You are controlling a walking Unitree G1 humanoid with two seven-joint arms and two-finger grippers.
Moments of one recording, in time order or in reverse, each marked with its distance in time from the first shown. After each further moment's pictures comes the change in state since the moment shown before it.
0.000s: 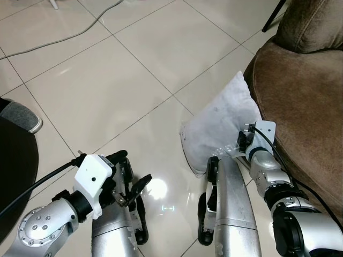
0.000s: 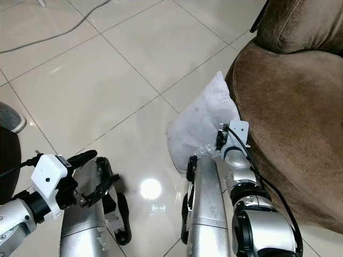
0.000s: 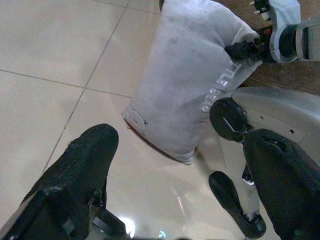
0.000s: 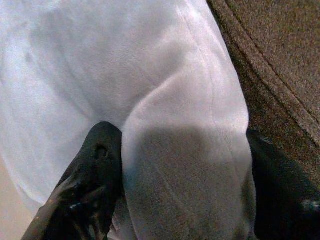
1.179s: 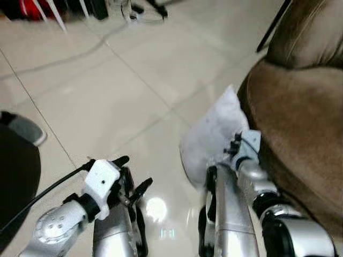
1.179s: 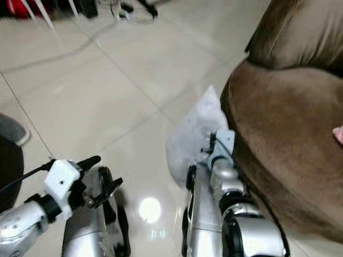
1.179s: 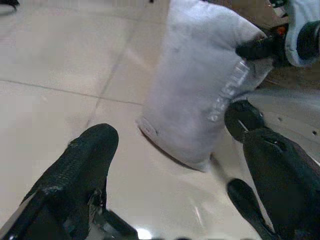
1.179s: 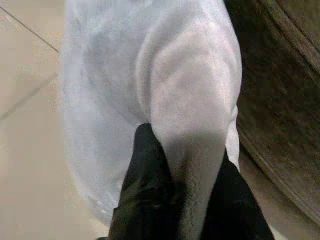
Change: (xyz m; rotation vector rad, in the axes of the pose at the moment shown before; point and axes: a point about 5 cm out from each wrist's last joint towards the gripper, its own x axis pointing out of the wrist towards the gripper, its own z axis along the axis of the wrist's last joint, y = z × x) left arm 0.018 0.001 -0.029 -0.005 0.042 0.034; right arm -0.013 0.034 -0.031 0.037 0.062 0.126
